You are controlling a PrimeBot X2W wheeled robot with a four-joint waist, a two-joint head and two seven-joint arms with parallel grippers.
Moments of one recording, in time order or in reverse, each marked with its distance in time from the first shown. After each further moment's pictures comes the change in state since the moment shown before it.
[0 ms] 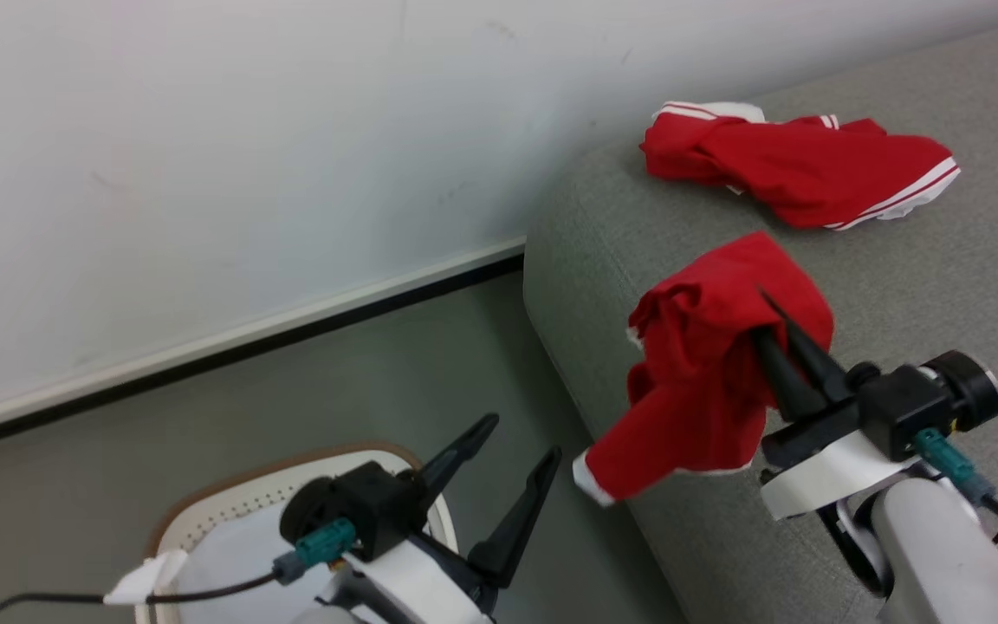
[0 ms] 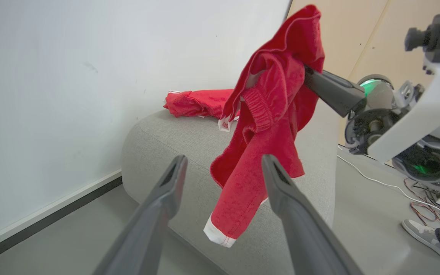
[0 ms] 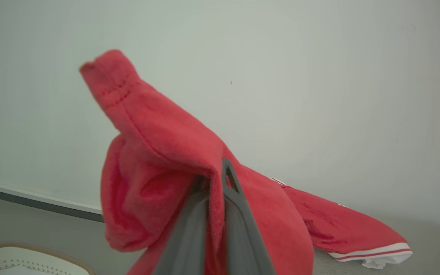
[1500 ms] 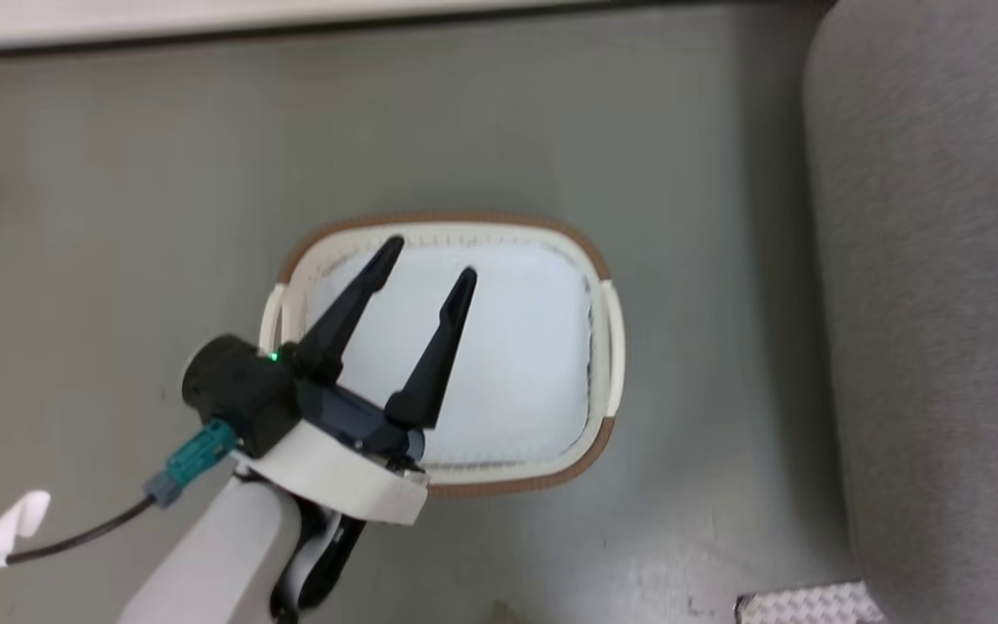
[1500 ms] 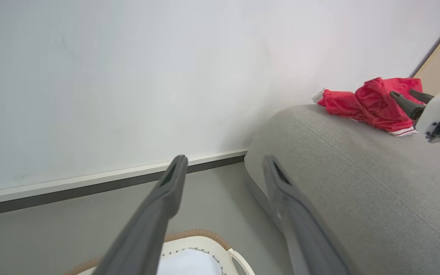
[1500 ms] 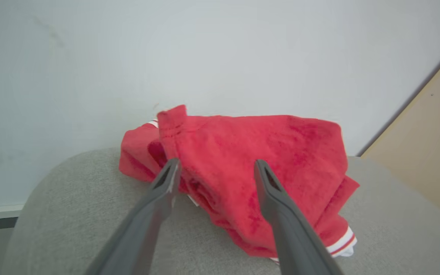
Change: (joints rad) left arm -0.155 -0.032 0.262 0.018 0.124 -0.113 -0.098; right arm -0.529 0.057 -1.186 0.286 -0.766 0.000 0.003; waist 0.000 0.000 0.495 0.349
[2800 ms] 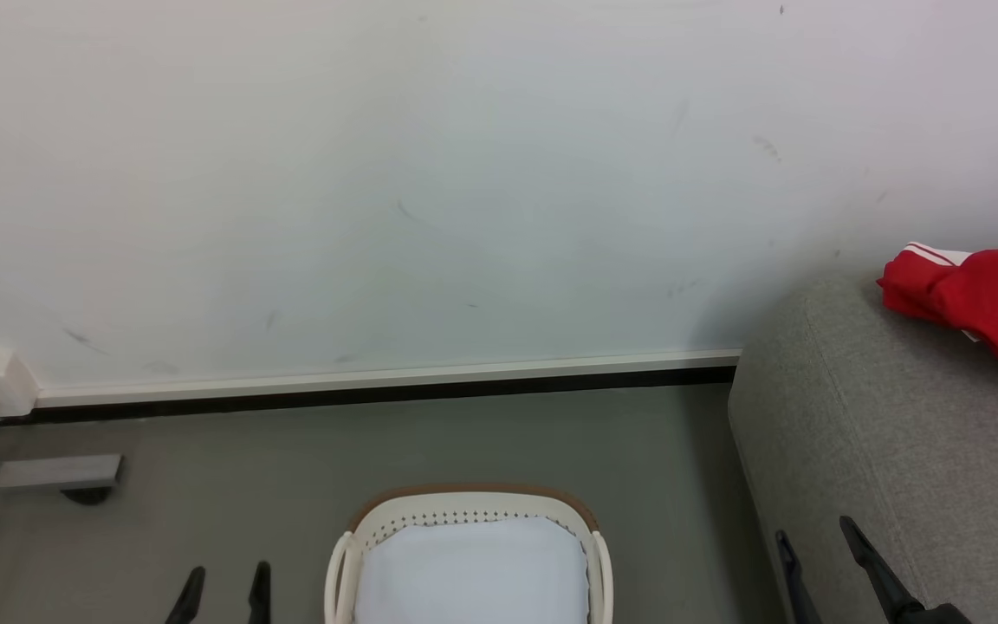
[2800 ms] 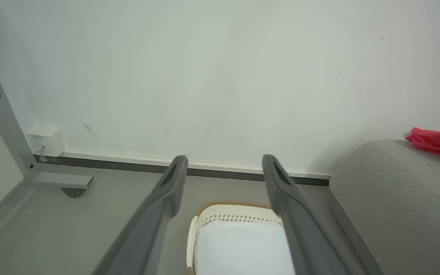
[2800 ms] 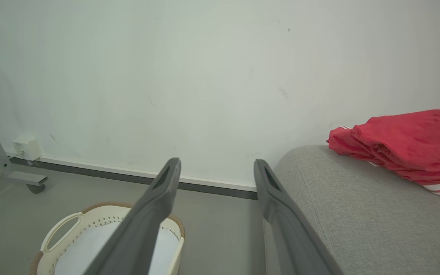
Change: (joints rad) left arm 0.644 -0.193 0.521 0.141 0.189 -0.068 0.000; right arm 1.028 0.063 0.902 -0.395 0.655 0.000 -0.001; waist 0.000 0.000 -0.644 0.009
